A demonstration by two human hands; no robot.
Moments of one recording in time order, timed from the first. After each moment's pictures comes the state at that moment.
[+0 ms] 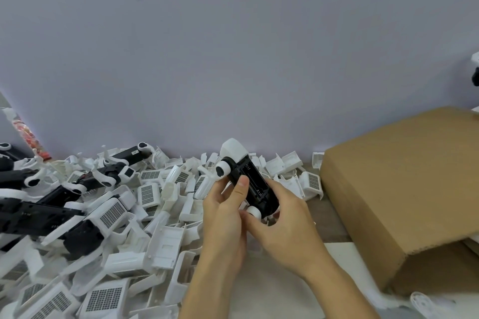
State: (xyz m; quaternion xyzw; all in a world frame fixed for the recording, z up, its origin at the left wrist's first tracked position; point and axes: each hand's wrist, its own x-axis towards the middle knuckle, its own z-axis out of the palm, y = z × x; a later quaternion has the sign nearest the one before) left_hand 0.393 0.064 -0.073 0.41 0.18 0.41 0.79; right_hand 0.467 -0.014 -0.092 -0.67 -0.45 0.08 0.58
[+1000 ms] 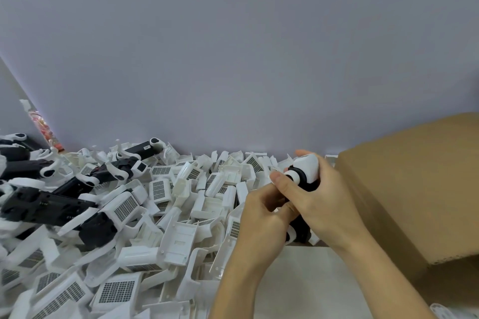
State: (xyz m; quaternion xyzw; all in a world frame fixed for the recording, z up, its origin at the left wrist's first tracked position) left_hand 0.394 0.047 -0.070 0.69 0.12 0.32 0.64; right_hand 0.479 -0.022 -0.049 -0.69 -0.34 0.09 0.63
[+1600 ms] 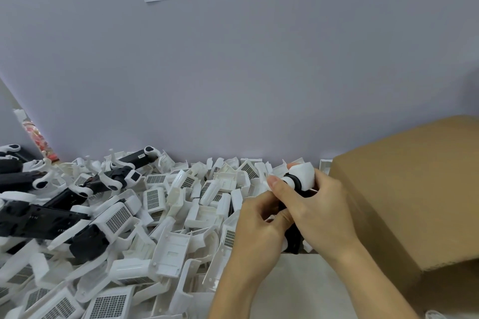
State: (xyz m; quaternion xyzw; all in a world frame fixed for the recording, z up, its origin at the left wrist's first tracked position) left_hand 0.396 0.043 -0.067 0.70 0.11 0.33 0.63; right_hand 0.476 -0.022 -0.050 -0.65 -0.32 0.05 0.69
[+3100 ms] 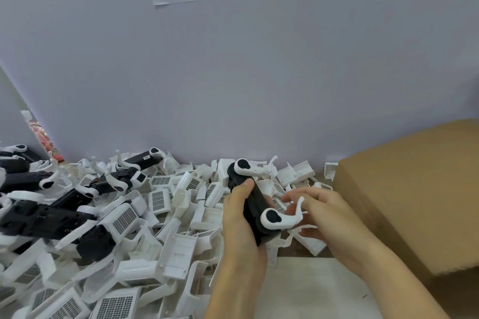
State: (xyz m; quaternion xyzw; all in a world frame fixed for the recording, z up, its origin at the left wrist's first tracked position) left_hand 0.392 0.054 -0.061 0.34 0.22 0.38 0.83; right_hand 0.500 -0.028 -0.056 -0.69 -0.28 0.30 0.60
